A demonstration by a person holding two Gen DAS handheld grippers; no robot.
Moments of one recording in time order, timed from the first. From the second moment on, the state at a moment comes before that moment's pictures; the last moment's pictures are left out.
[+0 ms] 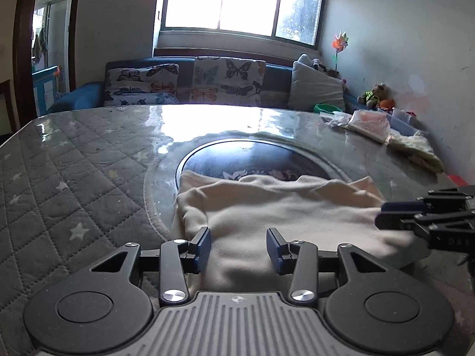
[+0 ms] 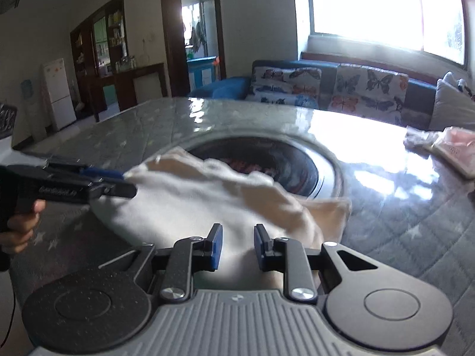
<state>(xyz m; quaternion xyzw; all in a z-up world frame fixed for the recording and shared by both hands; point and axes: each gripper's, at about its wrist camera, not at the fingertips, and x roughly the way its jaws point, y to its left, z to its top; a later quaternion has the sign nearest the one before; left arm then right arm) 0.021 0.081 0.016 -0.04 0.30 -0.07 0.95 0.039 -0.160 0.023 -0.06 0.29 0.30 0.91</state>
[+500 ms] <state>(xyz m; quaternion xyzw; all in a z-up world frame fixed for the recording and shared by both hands) 0.038 0.085 0.017 -0.04 0.31 -0.05 0.95 0.083 -0.149 0.019 -0.05 0.31 0.28 0.91</state>
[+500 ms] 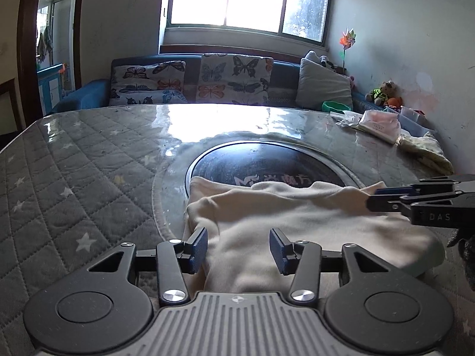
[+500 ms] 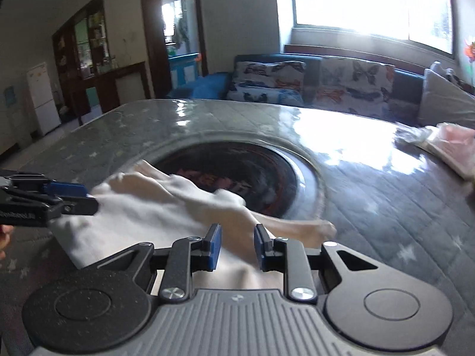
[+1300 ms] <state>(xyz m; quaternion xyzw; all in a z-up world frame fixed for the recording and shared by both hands) 0.050 0.084 0.012 -0.04 0.33 -0.05 0.94 0.099 -0.122 0.020 -0.08 0.32 0.29 0.90</state>
